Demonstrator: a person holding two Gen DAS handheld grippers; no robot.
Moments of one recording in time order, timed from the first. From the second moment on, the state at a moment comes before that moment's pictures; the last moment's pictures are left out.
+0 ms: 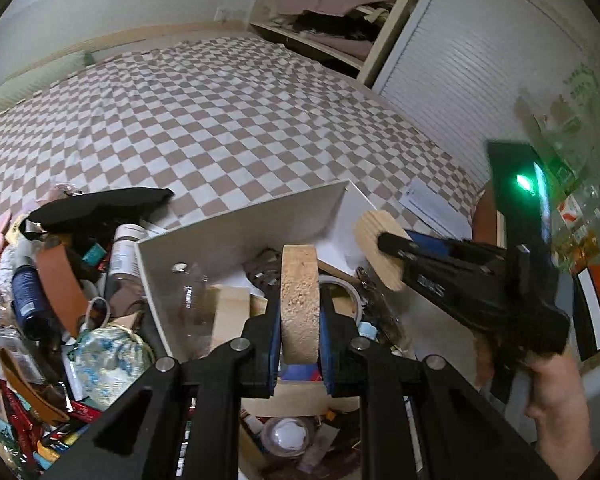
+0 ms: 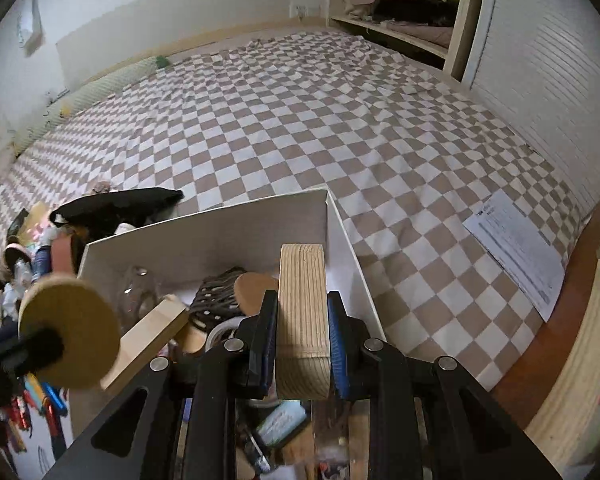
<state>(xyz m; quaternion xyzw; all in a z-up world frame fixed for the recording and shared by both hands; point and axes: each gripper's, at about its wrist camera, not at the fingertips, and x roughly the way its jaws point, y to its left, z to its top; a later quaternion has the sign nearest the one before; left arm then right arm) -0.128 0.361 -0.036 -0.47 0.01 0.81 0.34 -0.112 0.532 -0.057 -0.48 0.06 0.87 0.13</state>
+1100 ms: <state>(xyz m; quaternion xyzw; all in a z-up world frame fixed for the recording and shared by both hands) -0.119 0.417 -0.073 -0.49 0.04 0.78 0.38 -0.118 0.555 -0.065 -0.48 0.13 0.86 0.15</state>
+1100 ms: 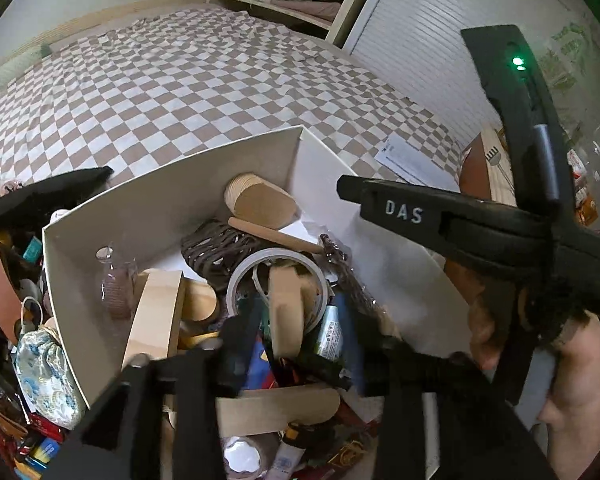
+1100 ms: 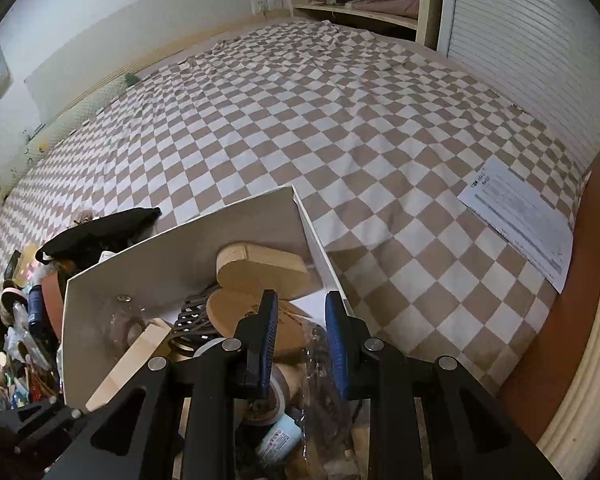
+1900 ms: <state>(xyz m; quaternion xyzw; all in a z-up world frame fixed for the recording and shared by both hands) -0.104 0.370 -0.040 -0.39 0.11 0.86 0.31 -0.113 0.522 -0.060 -0.46 0.05 0.87 0.17</state>
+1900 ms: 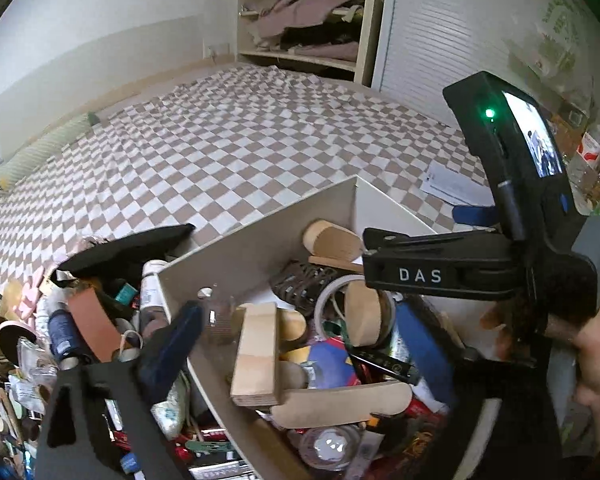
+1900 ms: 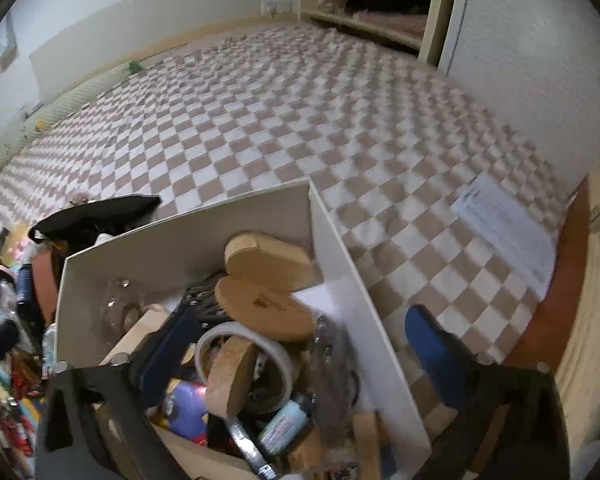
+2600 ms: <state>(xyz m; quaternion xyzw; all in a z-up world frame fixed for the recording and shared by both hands) -0.109 0.292 -0.020 -0.39 0.07 0.88 0.26 -0.125 0.475 -0.057 -0.45 0.03 0.88 0.16</state>
